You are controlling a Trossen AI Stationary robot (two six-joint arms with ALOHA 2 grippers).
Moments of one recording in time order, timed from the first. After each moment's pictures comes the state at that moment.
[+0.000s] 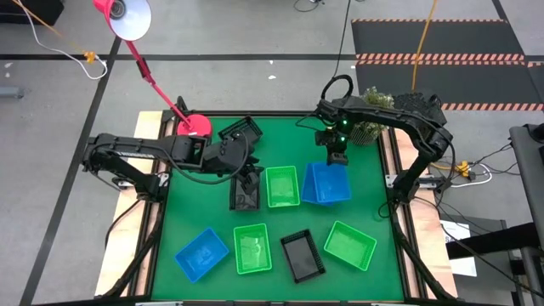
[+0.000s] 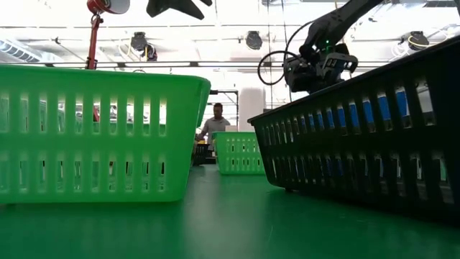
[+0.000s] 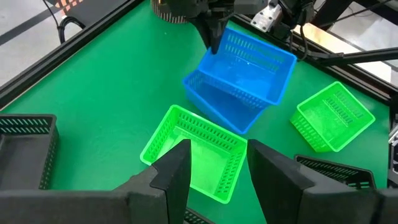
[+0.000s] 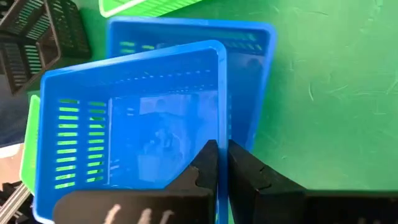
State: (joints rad) left arm -0.08 1.44 1.47 -0.76 -0.29 -0.55; right arm -0.66 1.67 1.20 -1.19 -0.55 -0.61
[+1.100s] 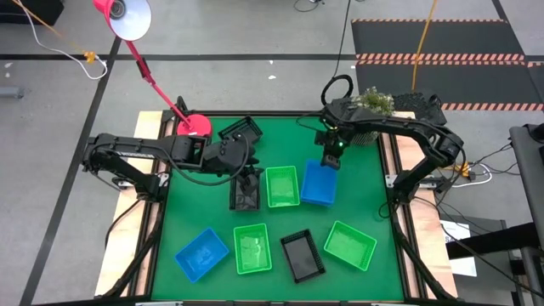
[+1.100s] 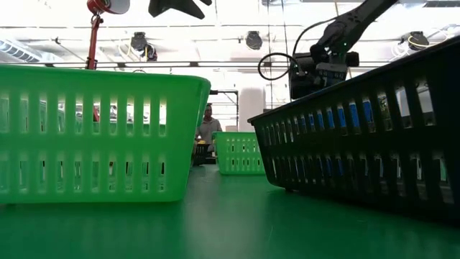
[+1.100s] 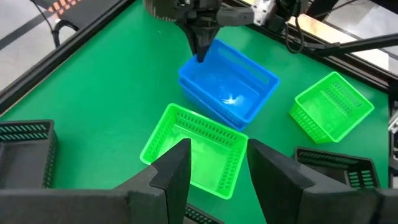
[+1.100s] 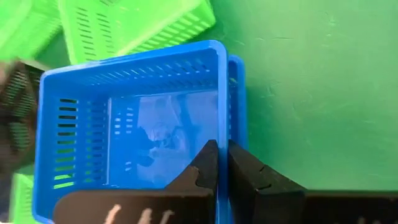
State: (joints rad) left arm -0.08 1.44 1.47 -0.76 -0.26 -0.50; right arm -0.63 1.56 1.00 -0.82 -0.56 -0.27
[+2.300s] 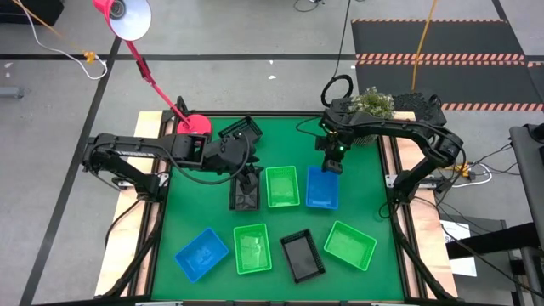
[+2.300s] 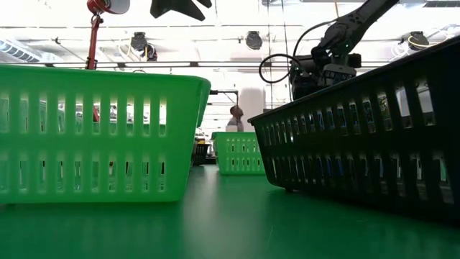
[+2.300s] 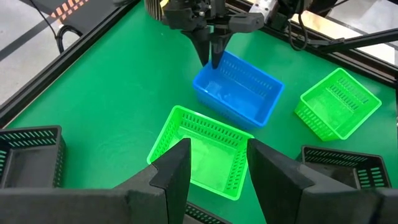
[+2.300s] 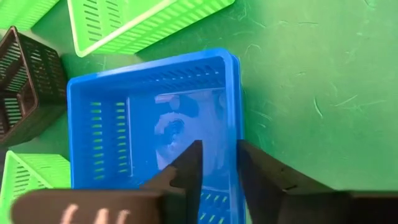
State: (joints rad) left arm -0.06 1.44 1.47 -0.76 -0.26 -0.45; right arm -0.61 1.56 0.96 -0.82 -0.58 -0.32
